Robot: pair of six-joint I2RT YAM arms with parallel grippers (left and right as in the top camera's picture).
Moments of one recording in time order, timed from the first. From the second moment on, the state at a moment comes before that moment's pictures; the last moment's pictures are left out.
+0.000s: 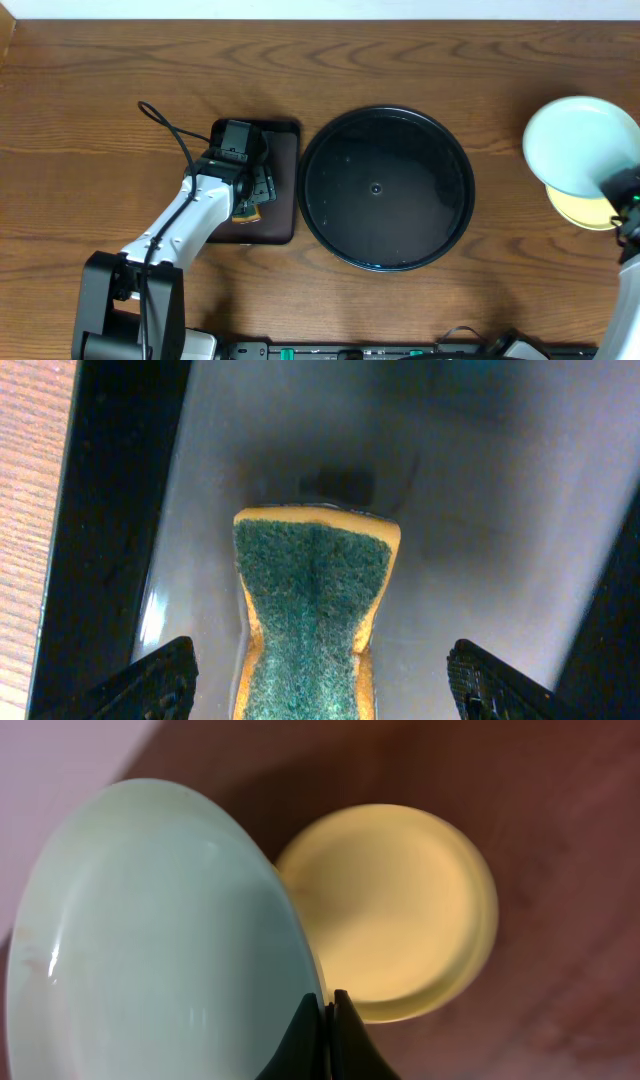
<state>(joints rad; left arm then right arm) -0.22 1.59 0.91 -0.60 -0.14 -0.43 -0.66 1.19 0.94 -0.56 -0.08 0.44</state>
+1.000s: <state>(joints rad) -0.22 1.59 0.91 -0.60 -0.14 -0.43 -0.46 1.16 0.94 -0.47 -0.63 0.37</state>
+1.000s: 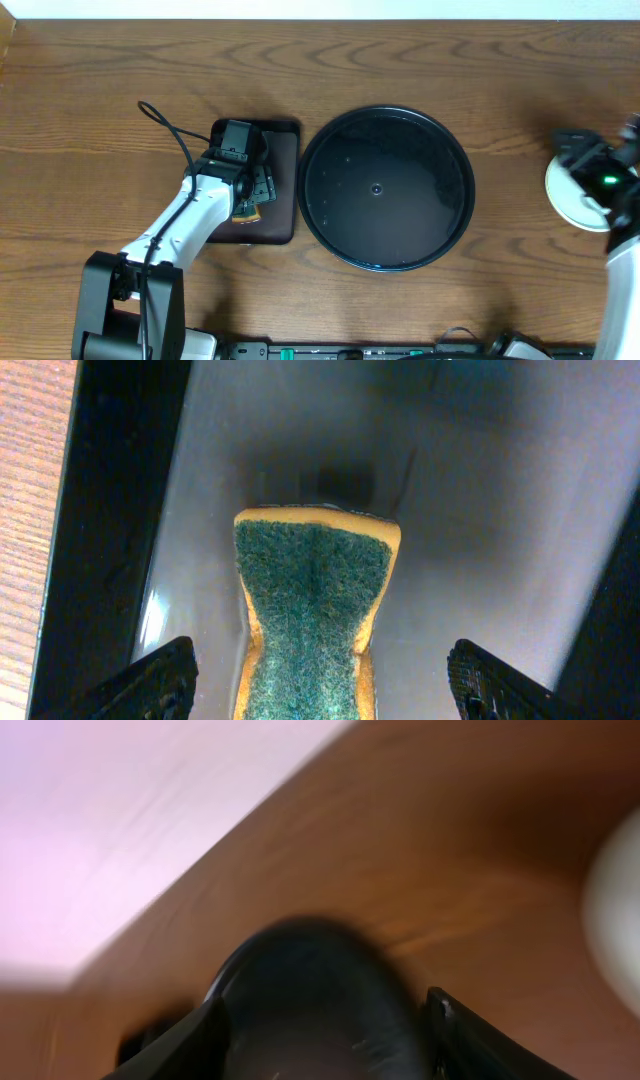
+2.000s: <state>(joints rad) -0.22 1.59 0.91 -0.60 -0.14 -0.43 0.05 0.33 0.69 -0.62 -0.32 0.12</state>
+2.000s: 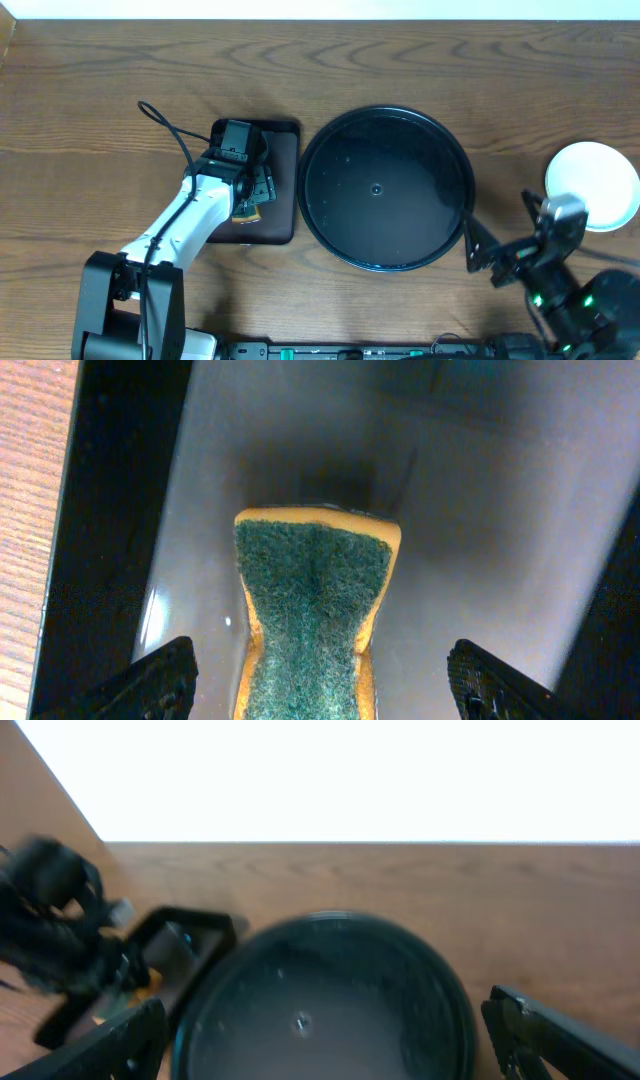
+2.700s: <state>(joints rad) -0.22 1.59 0.91 -0.60 -0.14 -0.43 0.05 0.01 0.01 -0.02 -0.27 0.12</state>
